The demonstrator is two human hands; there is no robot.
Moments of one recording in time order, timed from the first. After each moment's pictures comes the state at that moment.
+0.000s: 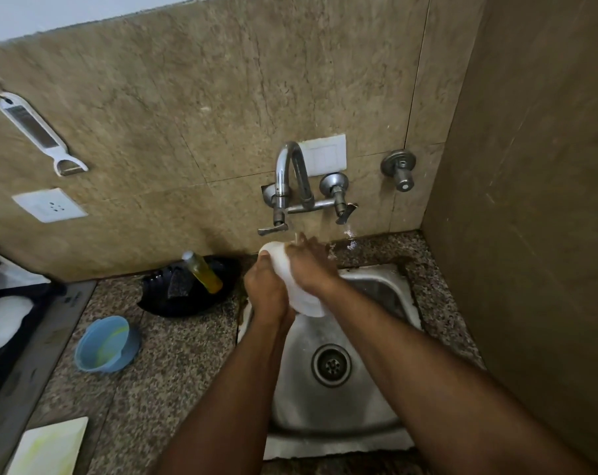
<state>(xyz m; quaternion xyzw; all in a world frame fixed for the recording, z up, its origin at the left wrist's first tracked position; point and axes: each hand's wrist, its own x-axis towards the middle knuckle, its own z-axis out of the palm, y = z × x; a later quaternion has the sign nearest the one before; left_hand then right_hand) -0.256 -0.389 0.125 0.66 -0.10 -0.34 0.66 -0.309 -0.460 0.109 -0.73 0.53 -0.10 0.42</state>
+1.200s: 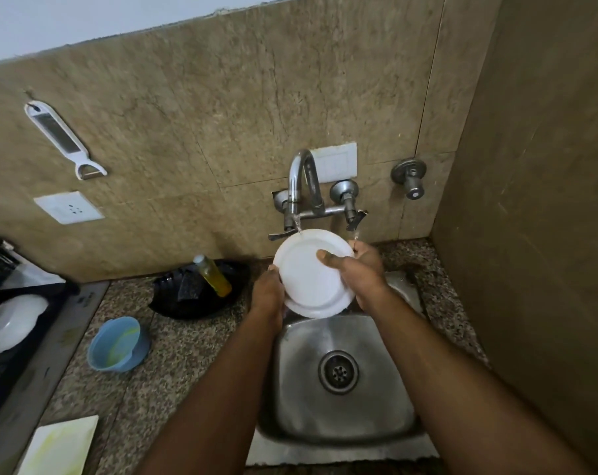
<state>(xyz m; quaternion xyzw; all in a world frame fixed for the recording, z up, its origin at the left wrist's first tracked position) -0.225 -0.390 0.111 0.73 -0.08 -0.43 0.52 -0.373 -0.466 0.112 -0.45 0.52 -0.37 0.62</state>
